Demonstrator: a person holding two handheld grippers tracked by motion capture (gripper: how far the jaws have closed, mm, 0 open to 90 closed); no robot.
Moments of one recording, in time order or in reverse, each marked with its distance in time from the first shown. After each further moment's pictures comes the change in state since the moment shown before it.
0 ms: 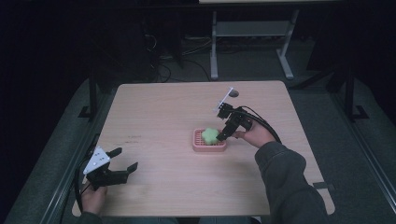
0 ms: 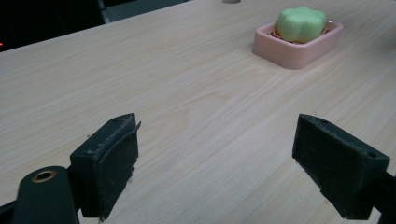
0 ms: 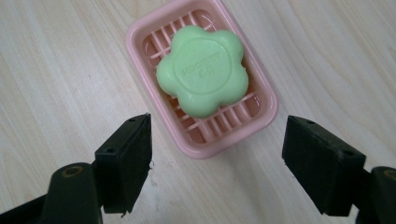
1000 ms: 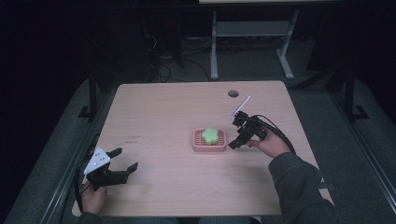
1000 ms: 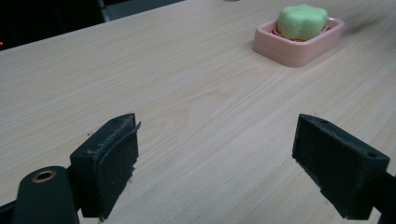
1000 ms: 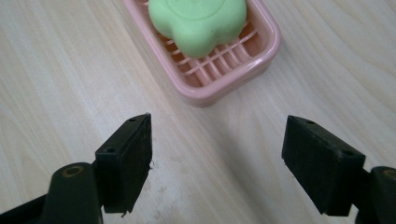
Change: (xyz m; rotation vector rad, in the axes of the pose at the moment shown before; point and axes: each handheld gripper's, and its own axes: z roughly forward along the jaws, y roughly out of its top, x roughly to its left) left arm 0.000 -0.001 0.000 0.008 0.002 0.004; right arm -0.005 -0.050 -0.003 -0.019 0.028 0.055
